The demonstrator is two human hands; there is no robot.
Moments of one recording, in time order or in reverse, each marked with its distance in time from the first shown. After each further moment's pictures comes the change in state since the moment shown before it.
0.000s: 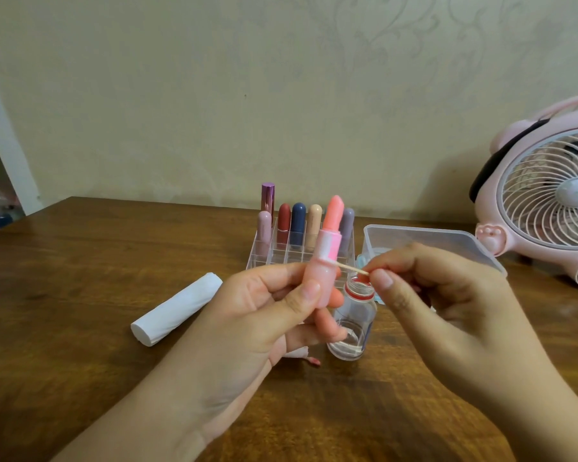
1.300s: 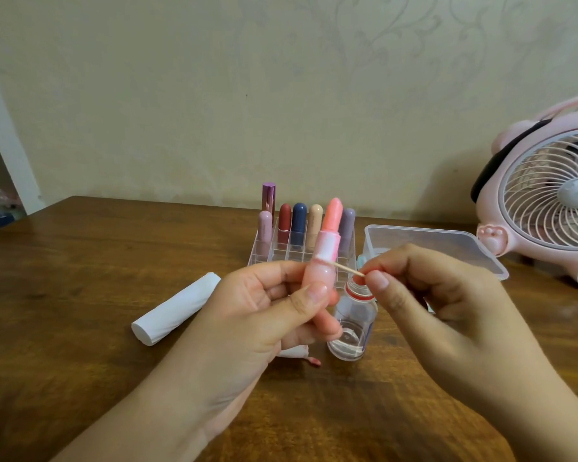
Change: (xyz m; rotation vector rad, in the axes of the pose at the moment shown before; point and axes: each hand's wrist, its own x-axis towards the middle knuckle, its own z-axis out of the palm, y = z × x) left_hand -0.001 0.002 0.003 0.051 0.049 0.026; right_hand 0.000 -0.002 0.000 -0.033 -0.041 0.006
